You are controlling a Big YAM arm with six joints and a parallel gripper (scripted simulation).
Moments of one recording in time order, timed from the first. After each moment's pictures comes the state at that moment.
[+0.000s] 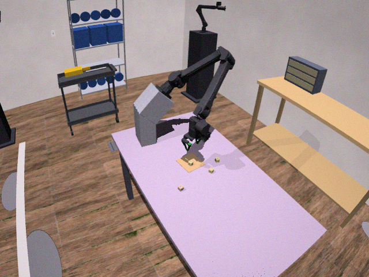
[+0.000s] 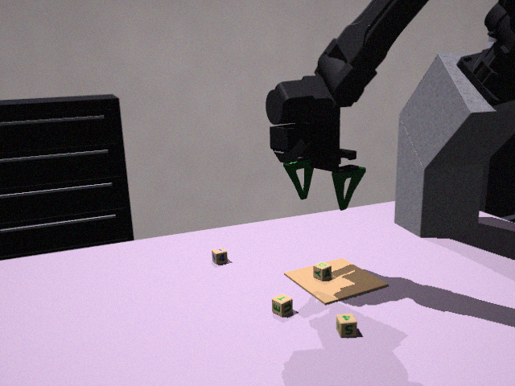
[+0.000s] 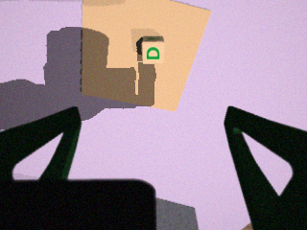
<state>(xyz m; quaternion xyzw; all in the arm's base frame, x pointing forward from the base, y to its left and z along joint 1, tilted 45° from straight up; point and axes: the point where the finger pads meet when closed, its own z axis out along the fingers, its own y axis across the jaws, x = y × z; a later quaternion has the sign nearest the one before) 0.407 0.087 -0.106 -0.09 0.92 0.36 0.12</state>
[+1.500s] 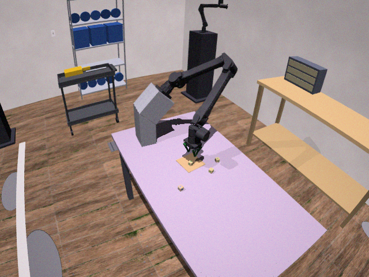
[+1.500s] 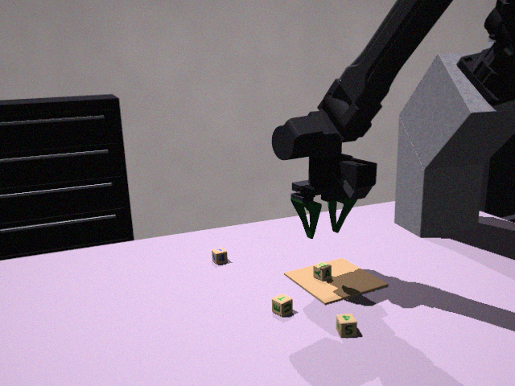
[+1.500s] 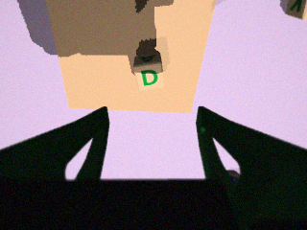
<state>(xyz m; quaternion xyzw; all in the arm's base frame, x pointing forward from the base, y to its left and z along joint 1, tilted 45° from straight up) 0.416 0.129 -0.146 -0.67 0.64 0.19 0.33</state>
